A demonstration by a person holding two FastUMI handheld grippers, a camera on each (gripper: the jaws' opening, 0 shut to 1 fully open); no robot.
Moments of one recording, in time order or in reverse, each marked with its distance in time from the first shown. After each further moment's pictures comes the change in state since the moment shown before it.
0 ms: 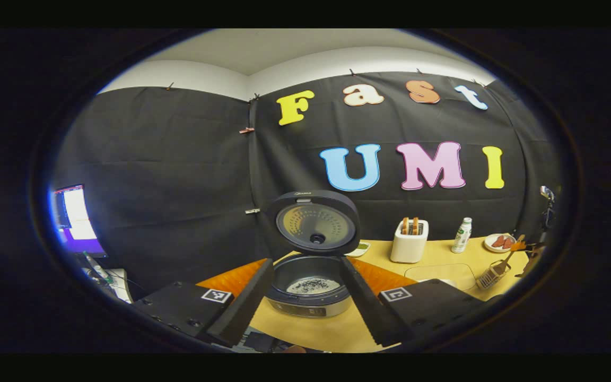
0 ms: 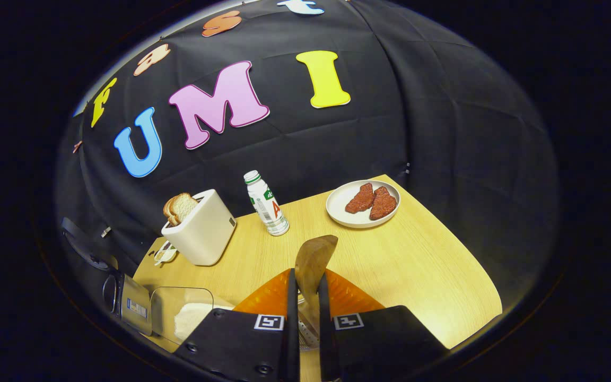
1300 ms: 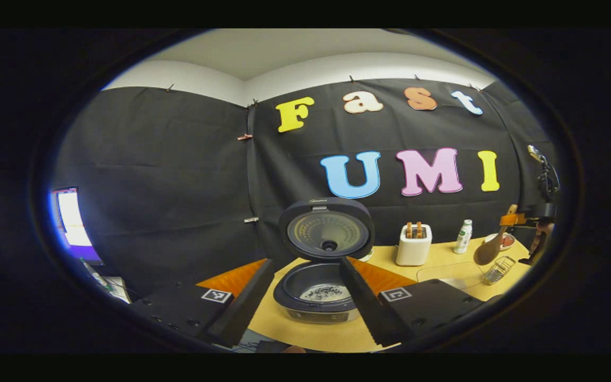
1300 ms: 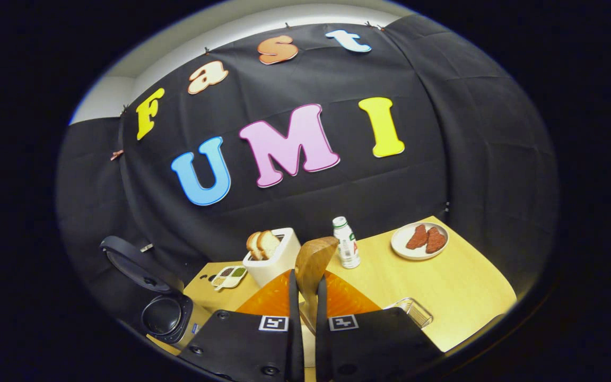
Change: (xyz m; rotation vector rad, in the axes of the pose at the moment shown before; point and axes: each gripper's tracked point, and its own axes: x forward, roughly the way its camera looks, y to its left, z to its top) left arm 0.013 0.051 0.008 0.023 -0.065 -0.050; right arm -0.077 0.182 0.044 -0.033 -0.203 0.197
